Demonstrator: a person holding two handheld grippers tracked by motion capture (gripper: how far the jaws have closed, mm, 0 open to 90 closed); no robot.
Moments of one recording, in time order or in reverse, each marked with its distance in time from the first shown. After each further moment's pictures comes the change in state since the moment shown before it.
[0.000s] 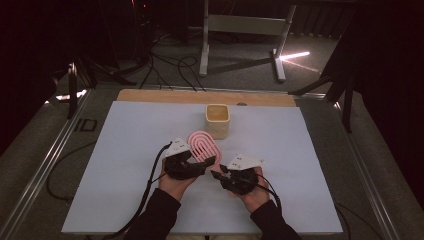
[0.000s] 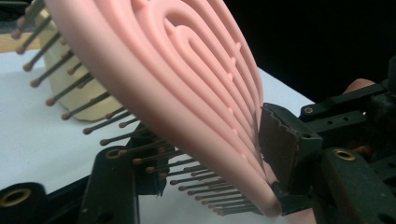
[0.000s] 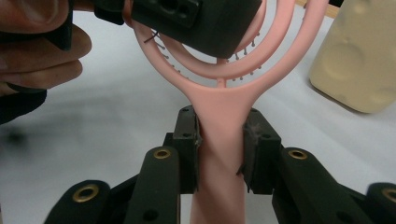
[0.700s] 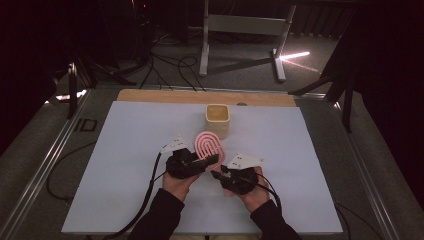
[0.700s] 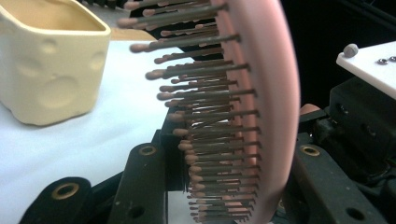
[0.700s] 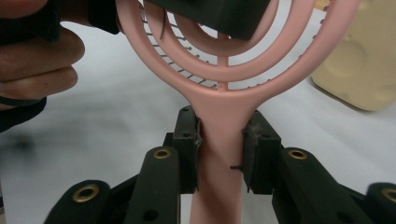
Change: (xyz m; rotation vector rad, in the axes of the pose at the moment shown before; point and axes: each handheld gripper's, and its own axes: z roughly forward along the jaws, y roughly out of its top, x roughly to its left) left arm 0.002 0.001 0.002 -0.050 -0.139 -0.136; right arm -0.001 0.000 0.000 -0.002 0.008 0.016
